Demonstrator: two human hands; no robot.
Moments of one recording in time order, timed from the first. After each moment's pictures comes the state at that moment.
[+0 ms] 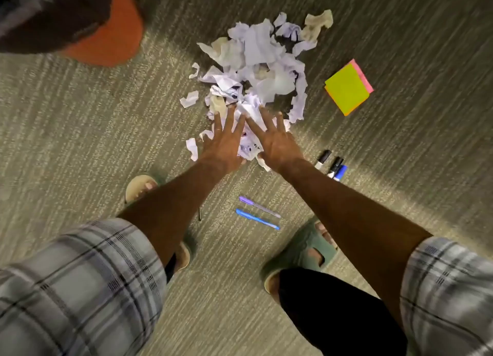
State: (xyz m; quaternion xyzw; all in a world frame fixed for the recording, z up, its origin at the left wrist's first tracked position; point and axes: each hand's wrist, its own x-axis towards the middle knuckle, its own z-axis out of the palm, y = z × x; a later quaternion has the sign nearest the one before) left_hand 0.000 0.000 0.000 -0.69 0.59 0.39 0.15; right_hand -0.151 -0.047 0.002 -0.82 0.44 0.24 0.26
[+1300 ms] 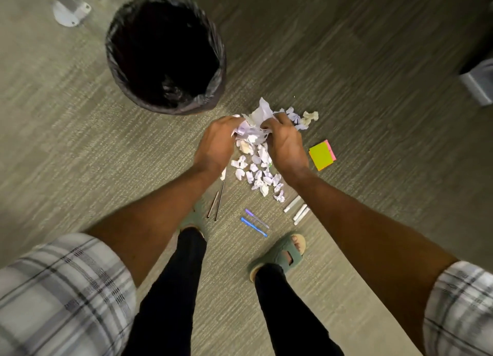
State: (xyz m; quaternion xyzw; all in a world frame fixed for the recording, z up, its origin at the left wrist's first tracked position) left_hand 0.123 -0.046 0.328 -0.77 0.51 0.31 -0.21; right_hand -0.025 -0.119 0.341 -0.82 0.51 0.04 0.26
